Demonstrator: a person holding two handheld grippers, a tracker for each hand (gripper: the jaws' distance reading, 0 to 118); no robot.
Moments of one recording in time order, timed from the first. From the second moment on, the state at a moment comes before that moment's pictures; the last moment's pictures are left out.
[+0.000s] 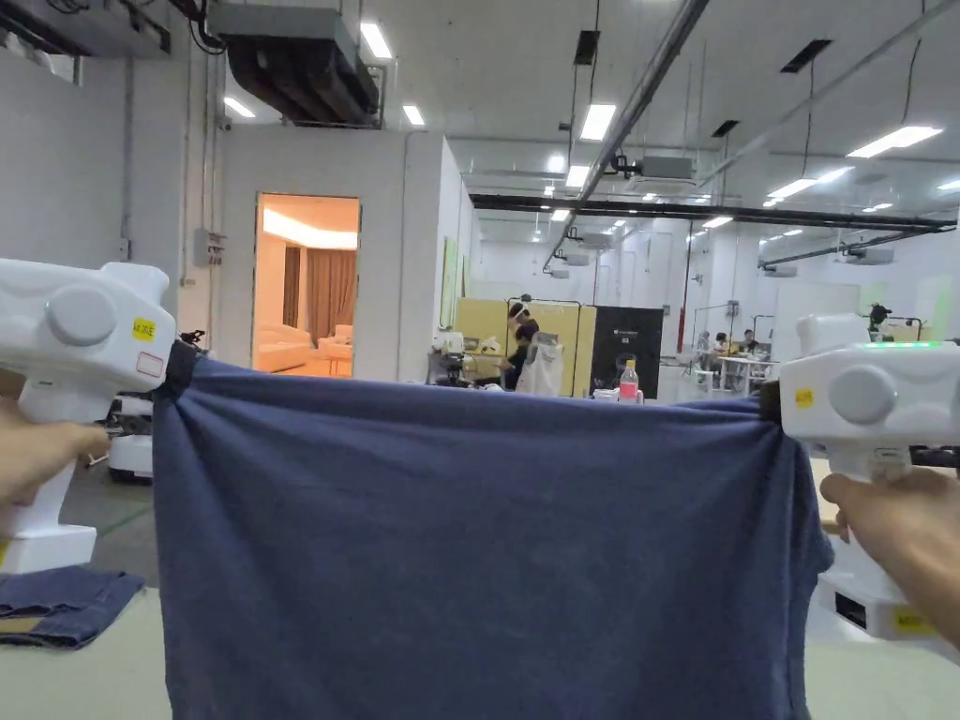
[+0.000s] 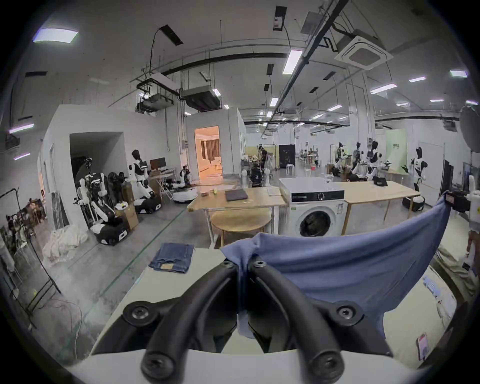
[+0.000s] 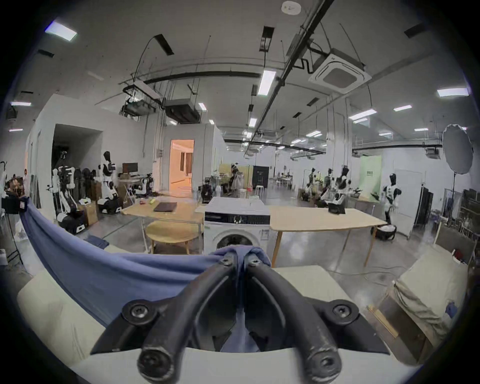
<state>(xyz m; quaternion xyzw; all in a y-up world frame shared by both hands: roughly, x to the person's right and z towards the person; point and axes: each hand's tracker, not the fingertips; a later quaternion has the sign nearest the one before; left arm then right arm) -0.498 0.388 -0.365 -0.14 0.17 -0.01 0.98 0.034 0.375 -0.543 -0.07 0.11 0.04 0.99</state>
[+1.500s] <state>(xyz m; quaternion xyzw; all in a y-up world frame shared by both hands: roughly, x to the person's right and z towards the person) -0.419 0.168 -0.180 -0.24 0.11 0.03 0.96 0.120 0.167 -0.344 -0.18 0.10 0.11 0.97</state>
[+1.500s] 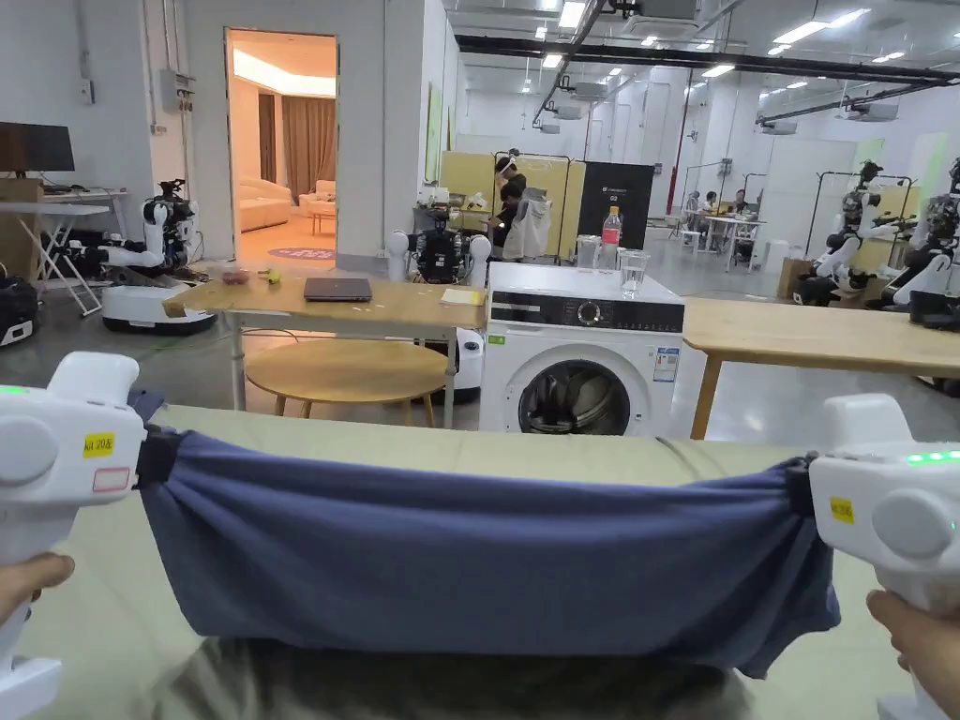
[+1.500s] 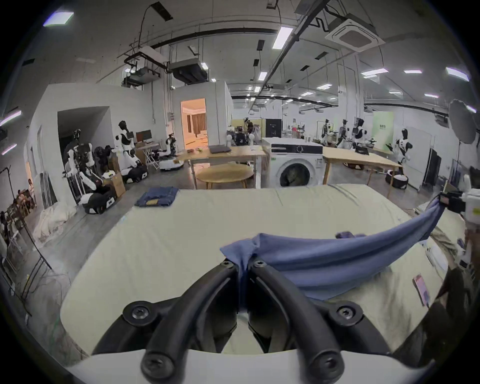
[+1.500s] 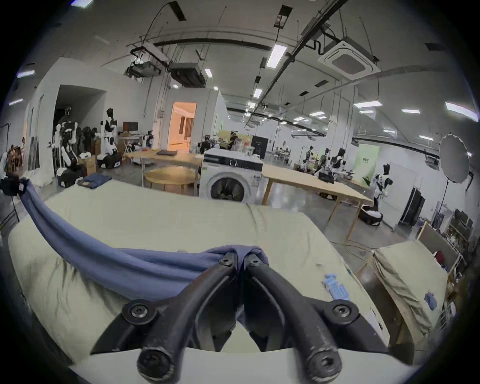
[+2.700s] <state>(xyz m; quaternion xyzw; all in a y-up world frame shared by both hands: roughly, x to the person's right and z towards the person) -0.379 -0.087 -0.078 -0.44 0.12 0.04 0.89 0.153 -0.071 -0.242 -0.46 0.09 0.14 0.87</state>
